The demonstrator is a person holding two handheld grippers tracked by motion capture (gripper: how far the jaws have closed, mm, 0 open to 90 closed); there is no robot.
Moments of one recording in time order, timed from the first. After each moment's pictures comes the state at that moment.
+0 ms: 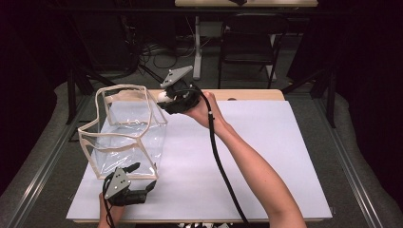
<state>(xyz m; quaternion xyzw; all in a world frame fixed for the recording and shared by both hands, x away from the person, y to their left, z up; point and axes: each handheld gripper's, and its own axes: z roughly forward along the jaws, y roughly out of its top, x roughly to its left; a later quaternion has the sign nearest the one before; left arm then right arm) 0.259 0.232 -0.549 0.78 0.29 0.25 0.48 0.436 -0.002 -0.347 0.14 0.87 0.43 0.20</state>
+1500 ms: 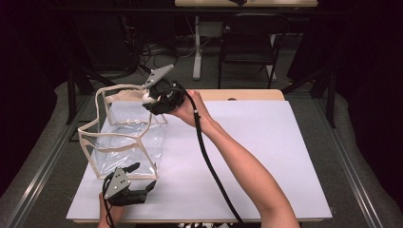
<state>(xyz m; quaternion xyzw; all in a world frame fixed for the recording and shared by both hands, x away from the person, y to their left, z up) 0.259 0.232 -0.549 0.78 0.29 0.25 0.49 0.431 0.036 -0.339 0.12 0.87 0.43 0.20</state>
